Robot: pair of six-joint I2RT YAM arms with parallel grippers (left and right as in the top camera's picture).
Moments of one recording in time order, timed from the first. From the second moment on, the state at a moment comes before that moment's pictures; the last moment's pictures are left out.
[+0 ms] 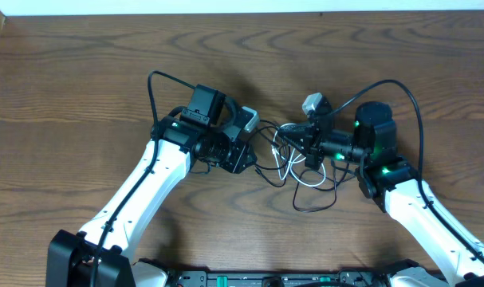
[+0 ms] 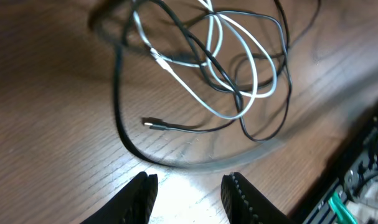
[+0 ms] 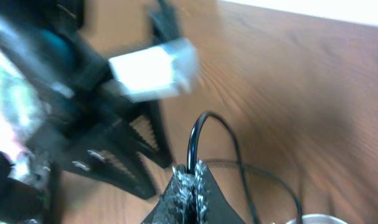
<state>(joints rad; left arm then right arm) -0.40 1.49 1.09 -0.81 0.49 0.07 0.33 1.31 0.68 0.25 -0.87 0.07</state>
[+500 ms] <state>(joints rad) -0.40 1.49 1.09 -0.80 0.46 0.03 0.33 1.31 0.68 0.50 -1.00 0.28</state>
